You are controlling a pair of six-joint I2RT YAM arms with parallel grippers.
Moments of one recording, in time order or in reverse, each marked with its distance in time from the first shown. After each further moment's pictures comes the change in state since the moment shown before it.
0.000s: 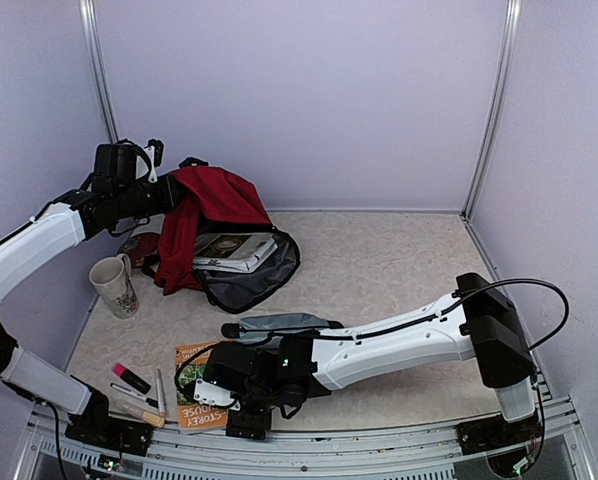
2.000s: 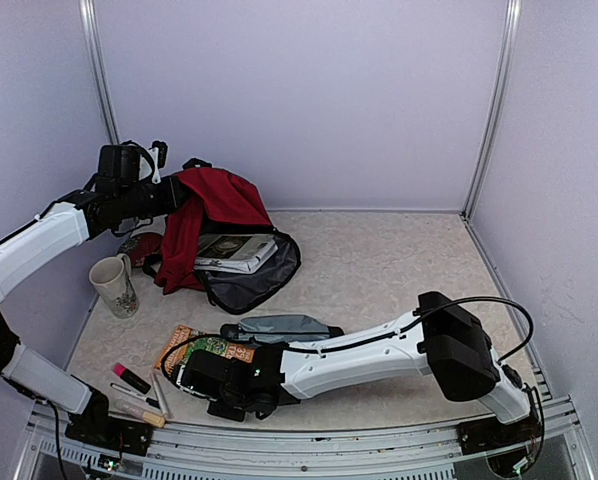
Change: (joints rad) left arm 0.002 0.025 0.000 0.017 0.031 -0.003; right arm 0.005 0.203 0.208 0.047 0.273 0.059
